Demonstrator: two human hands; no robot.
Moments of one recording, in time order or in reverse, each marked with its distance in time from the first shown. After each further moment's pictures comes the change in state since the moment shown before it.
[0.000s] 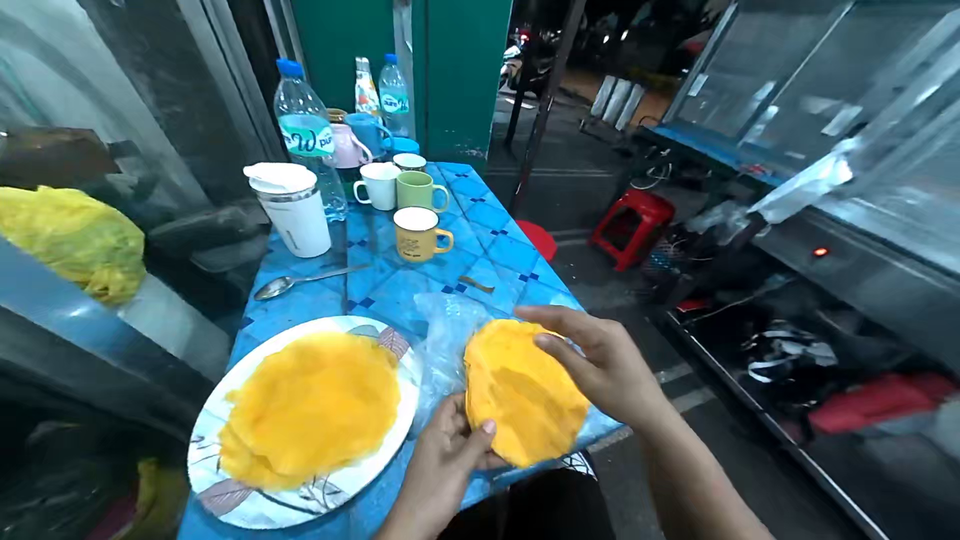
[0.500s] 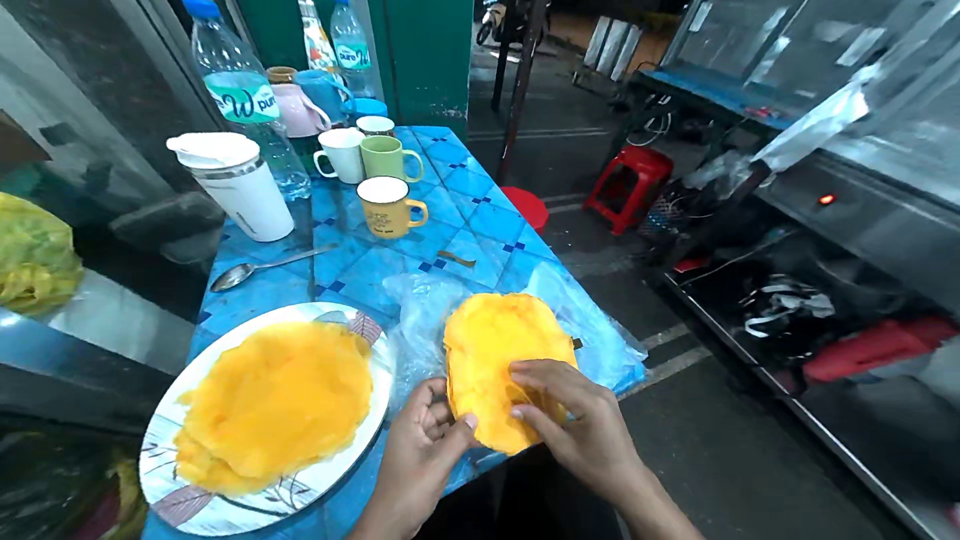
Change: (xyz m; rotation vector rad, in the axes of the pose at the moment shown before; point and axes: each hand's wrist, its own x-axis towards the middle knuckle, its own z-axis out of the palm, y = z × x) left_hand 0.001 -0.007 0.001 0.052 0.037 0.091; right_hand -0.092 0.027 0.051 -0.077 0.175 0.098
